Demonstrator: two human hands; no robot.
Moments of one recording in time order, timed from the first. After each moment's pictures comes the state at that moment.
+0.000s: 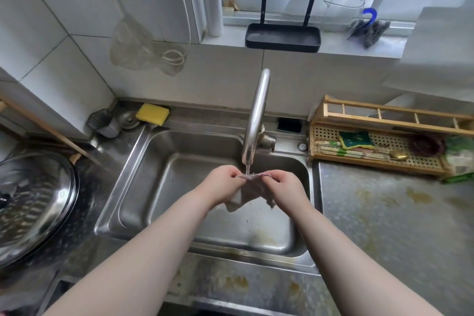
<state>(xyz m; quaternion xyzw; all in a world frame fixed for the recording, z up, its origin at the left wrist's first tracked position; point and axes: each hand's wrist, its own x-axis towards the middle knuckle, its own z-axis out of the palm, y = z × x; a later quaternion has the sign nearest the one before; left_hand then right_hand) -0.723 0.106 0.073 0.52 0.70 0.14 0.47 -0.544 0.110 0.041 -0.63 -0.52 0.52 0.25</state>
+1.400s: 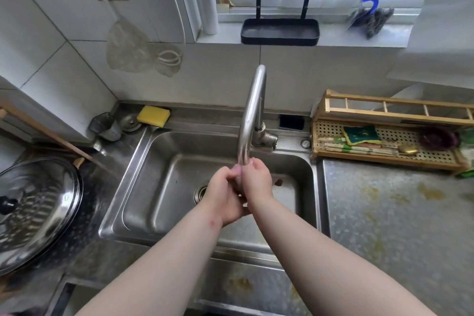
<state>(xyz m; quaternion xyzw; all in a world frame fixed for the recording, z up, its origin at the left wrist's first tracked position) -0.692 0.090 0.072 0.04 0.53 0.41 0.74 -0.619 0.122 0.047 -0.66 -0.29 0.60 0.34</state>
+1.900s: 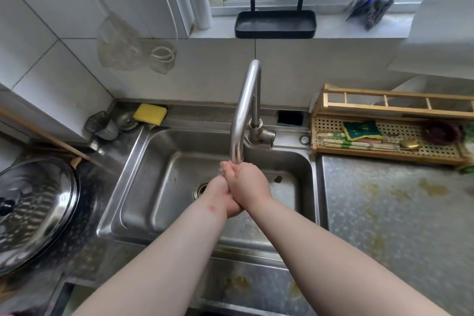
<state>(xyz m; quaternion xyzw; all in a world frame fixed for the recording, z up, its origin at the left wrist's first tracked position) -0.685 0.108 0.050 -0.14 0.47 0.45 0.75 -0.613 0.123 0.039 -0.61 -0.68 0.36 0.15</state>
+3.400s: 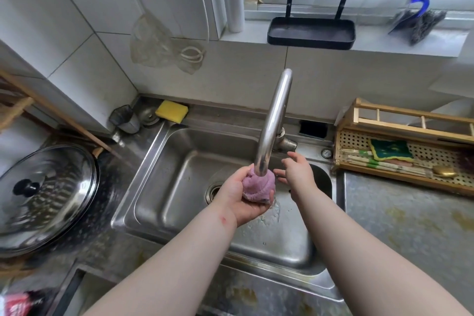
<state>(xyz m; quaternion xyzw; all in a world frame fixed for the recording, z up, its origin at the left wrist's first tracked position) -0.693 0.114 0.066 -0.12 0.44 0.43 0.77 -0.563 0.195 -0.005 -0.66 -0.28 0.61 0.33</state>
